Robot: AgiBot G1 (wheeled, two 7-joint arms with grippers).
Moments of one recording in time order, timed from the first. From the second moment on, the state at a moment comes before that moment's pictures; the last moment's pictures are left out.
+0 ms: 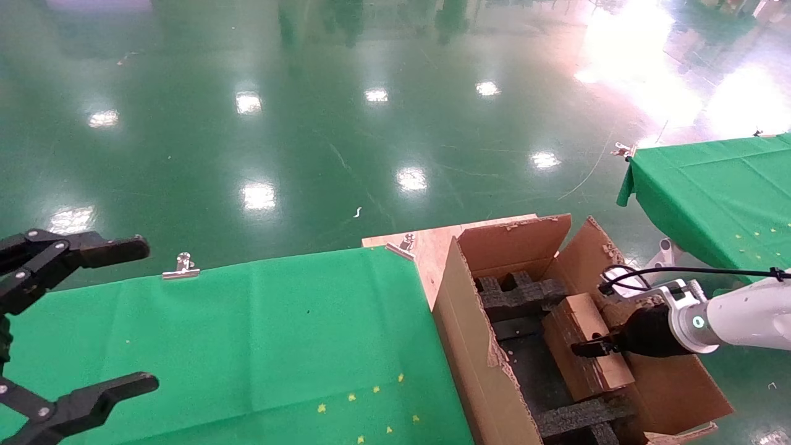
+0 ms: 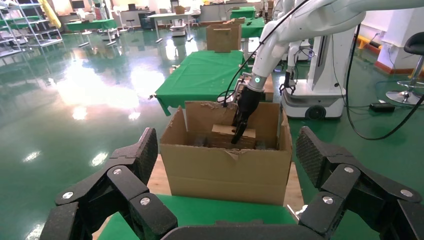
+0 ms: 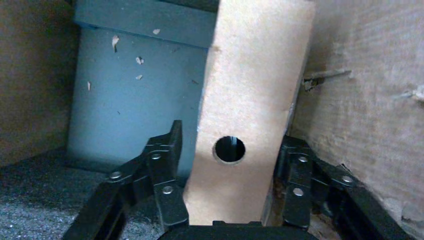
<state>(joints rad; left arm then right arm) -1.09 0.59 0.33 -1.26 0.69 1.47 -0.15 1.51 -0.72 -1.60 0.22 -0.93 -0.92 0.50</state>
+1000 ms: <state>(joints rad) -1.09 0.59 0.33 -1.26 0.69 1.47 -0.15 1.82 -0.58 -1.51 0.57 -0.88 -0.98 0.42</state>
